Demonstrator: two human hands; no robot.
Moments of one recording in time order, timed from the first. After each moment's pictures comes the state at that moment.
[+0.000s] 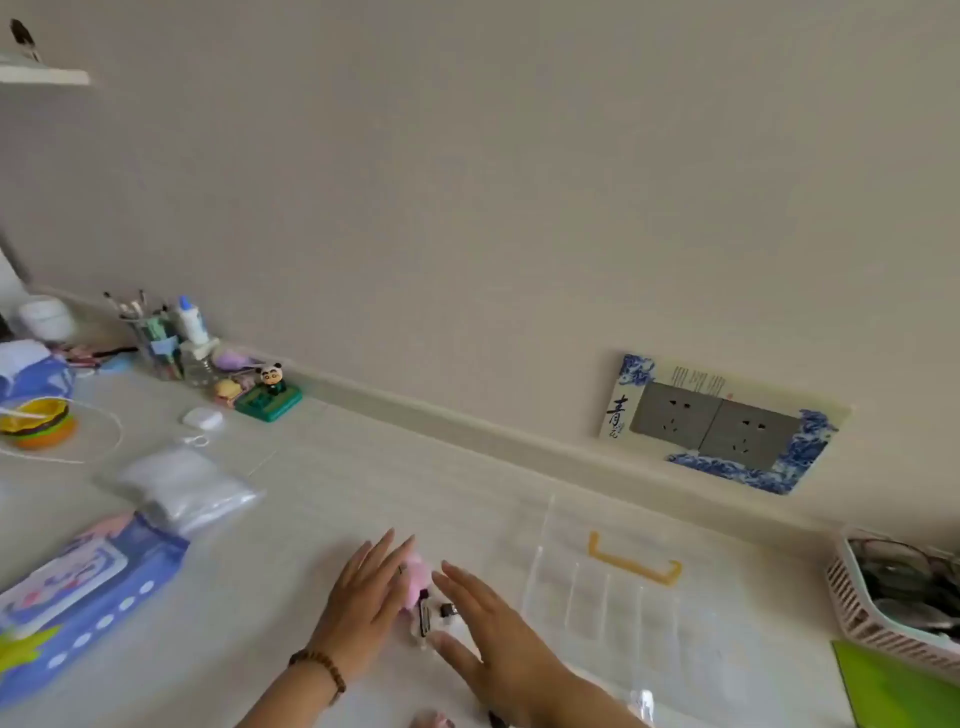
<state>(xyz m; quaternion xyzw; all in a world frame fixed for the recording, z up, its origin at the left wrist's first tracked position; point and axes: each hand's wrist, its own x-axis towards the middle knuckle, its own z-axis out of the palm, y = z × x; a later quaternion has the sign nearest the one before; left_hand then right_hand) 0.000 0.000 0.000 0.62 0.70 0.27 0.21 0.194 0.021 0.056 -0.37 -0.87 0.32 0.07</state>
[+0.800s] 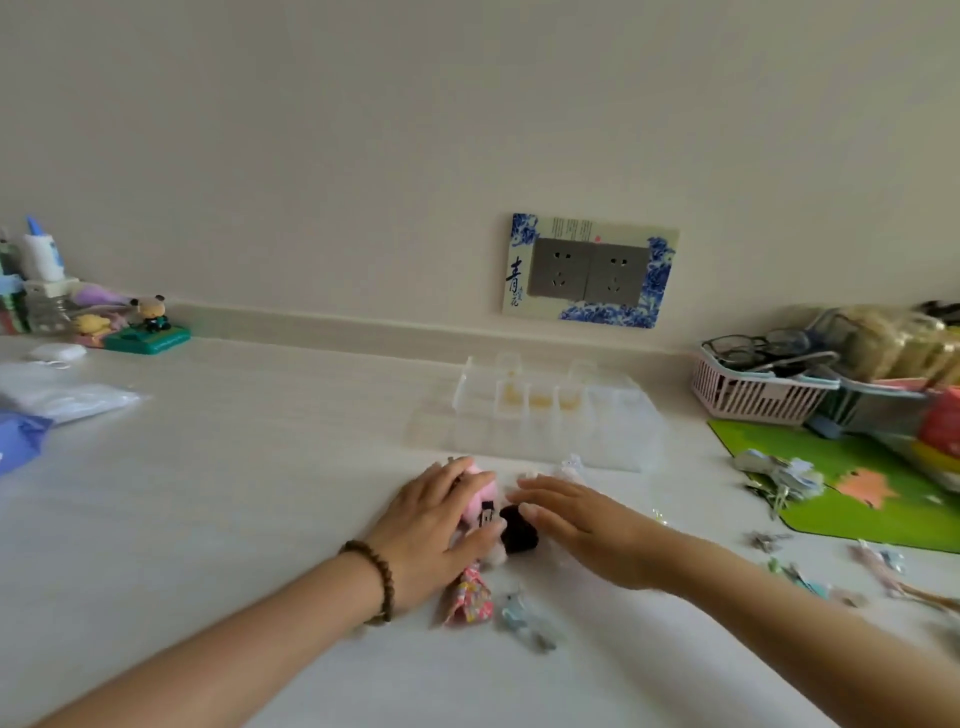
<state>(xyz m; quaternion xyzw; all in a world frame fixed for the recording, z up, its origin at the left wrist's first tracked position) 0.110 -0.069 -0.076 0.84 0.51 0.19 0.10 0.322 -0.070 -0.037 -0.47 -0.86 0.18 0.08</state>
